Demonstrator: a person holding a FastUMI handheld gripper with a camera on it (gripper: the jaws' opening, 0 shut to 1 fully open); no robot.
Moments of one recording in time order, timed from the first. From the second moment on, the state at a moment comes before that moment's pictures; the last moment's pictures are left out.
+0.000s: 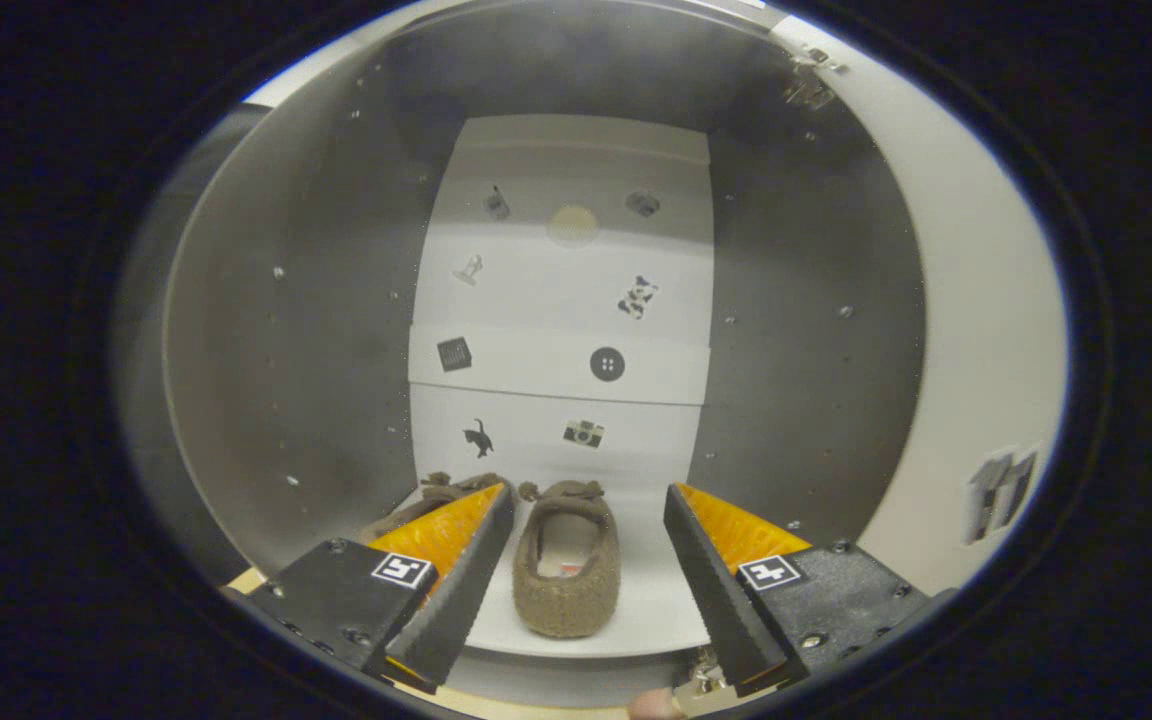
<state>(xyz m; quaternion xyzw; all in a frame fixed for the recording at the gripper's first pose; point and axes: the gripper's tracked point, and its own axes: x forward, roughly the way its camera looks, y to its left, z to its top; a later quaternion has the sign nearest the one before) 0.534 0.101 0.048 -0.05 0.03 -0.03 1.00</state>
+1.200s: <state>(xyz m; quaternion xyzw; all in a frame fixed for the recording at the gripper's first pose) 0.037 -0.024 0.185 -0.07 -0.01 -0.01 1.00</state>
